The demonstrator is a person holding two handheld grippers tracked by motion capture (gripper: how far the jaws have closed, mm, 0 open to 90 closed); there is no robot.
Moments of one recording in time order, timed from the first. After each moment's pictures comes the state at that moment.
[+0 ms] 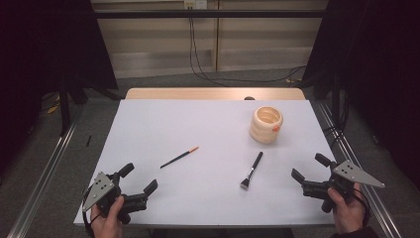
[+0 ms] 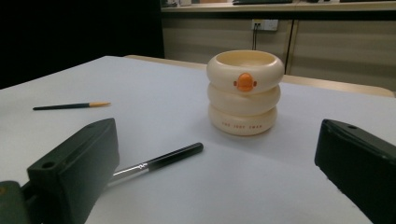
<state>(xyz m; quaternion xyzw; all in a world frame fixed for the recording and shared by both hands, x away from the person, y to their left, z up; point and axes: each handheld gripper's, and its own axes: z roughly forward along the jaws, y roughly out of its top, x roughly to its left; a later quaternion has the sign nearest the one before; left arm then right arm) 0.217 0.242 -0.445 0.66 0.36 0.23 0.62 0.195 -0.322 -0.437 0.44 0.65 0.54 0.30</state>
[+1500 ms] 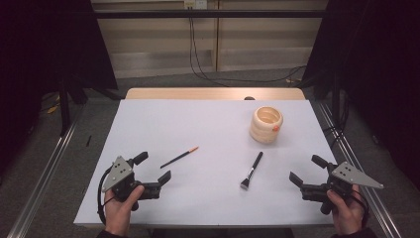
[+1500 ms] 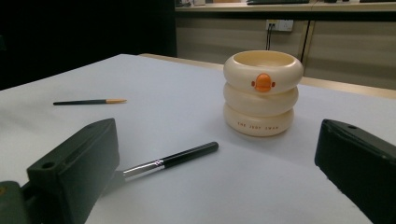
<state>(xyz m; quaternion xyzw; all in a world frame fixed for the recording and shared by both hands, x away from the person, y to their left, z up) 0.251 0.210 -0.428 0.70 0.31 0.21 0.60 0.192 -0.318 -0.437 0.42 0.66 0.55 0.29</state>
